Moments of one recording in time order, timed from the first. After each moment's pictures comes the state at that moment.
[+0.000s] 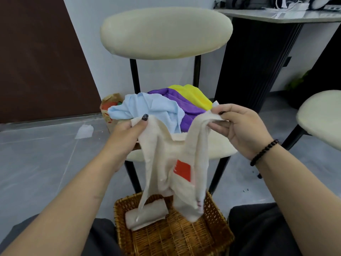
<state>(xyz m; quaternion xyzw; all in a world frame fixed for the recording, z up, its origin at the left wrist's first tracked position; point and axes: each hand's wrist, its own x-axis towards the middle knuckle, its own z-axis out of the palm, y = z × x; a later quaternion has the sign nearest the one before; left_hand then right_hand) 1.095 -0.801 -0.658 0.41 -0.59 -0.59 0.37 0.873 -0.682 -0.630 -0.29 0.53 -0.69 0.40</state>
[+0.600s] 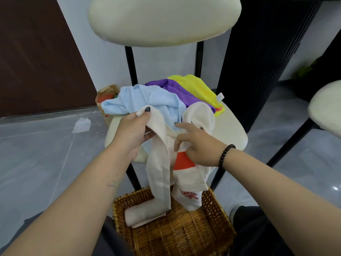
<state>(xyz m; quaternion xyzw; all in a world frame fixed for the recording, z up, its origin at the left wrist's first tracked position) 1.049 -0.829 -0.673 0.45 -0.46 -0.65 0.39 0.893 -0.736 -0.700 -0.69 0.67 -0.18 0.20</state>
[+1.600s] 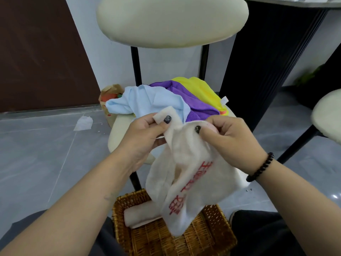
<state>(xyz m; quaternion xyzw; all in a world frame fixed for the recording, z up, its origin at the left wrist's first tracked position) 1.061 -0.802 -0.667 0.34 -0.53 -0.70 0.35 0.896 -0.697 -0.657 -0.56 0.61 -0.50 0.24</state>
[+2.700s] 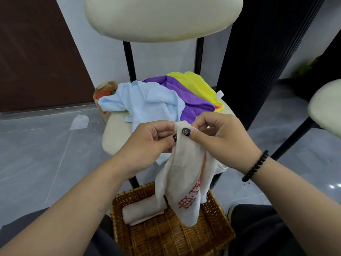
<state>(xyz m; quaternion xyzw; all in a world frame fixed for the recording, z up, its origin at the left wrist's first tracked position) 1.060 -0.778 -0.664 0.23 -0.67 -0.66 0.26 0.899 -0.691 -0.657 -0.57 0.64 -0.47 0.21</state>
